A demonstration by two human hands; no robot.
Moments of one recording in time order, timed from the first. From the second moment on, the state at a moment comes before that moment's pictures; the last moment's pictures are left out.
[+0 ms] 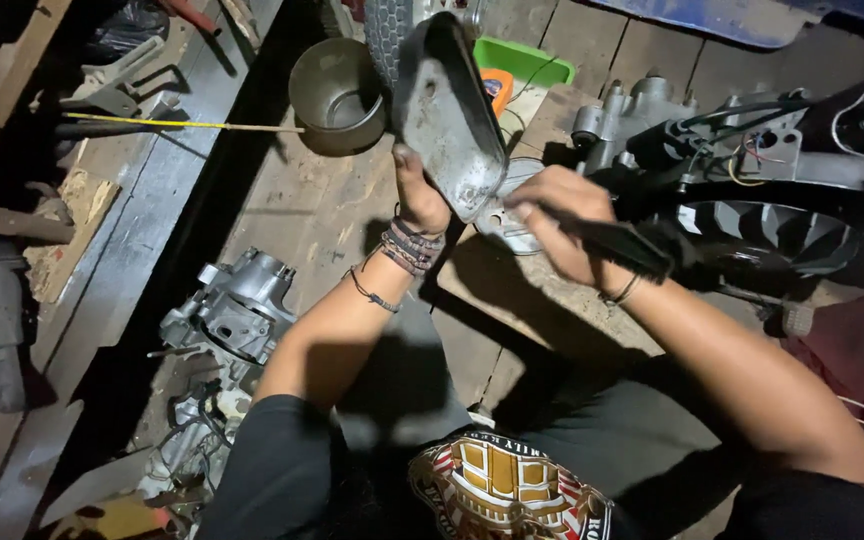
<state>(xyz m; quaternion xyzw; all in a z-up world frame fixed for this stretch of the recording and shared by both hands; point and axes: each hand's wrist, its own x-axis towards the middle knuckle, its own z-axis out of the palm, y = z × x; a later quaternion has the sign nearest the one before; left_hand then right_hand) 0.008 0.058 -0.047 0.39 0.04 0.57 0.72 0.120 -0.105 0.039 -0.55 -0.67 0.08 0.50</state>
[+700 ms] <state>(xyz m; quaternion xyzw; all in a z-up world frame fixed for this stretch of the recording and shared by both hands) 0.007 0.037 0.009 0.41 0.19 0.42 0.79 0.130 -0.116 0.047 -0.55 -0.68 0.12 0.46</state>
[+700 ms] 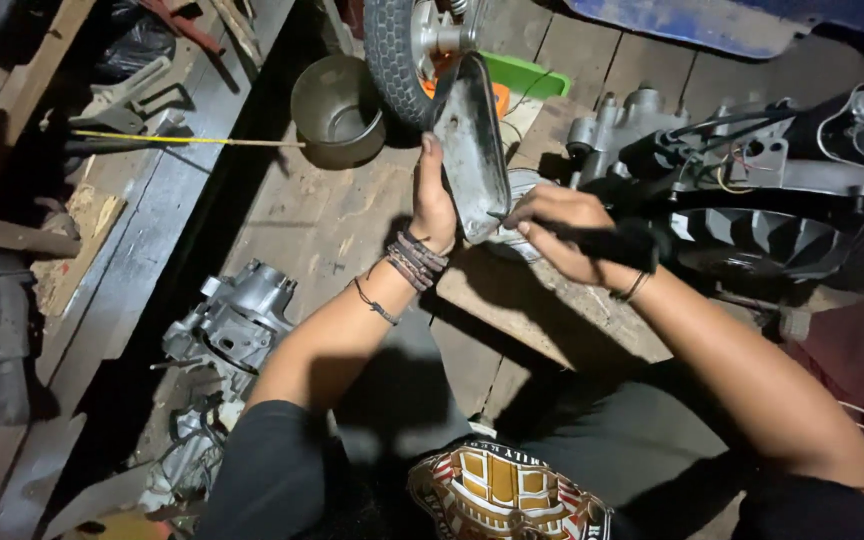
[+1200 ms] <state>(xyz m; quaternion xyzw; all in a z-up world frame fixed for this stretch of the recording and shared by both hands) 0.001 0.031 0.015 0.35 0.23 0.06 0.91 0.157 -0.130 0.064 -0.65 -0.62 0.11 0.42</state>
